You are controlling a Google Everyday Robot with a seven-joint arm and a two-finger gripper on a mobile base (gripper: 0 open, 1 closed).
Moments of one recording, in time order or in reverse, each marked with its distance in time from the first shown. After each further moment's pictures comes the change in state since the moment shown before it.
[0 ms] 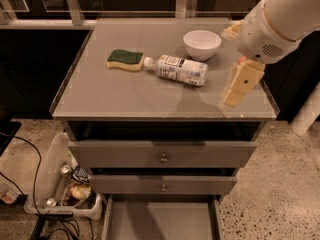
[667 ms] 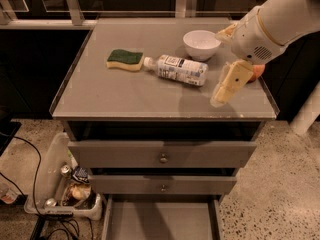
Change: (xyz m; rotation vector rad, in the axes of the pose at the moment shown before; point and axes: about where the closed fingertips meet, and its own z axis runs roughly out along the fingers) arm -0.006 -0.018 0.027 -0.018 -0.114 0.030
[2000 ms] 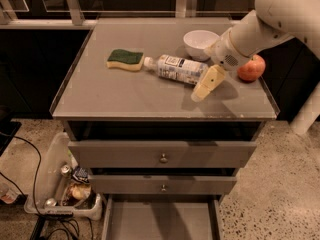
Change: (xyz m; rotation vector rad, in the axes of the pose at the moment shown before) arm 0.028 -0.057 0.100 -0.044 -0.027 0.166
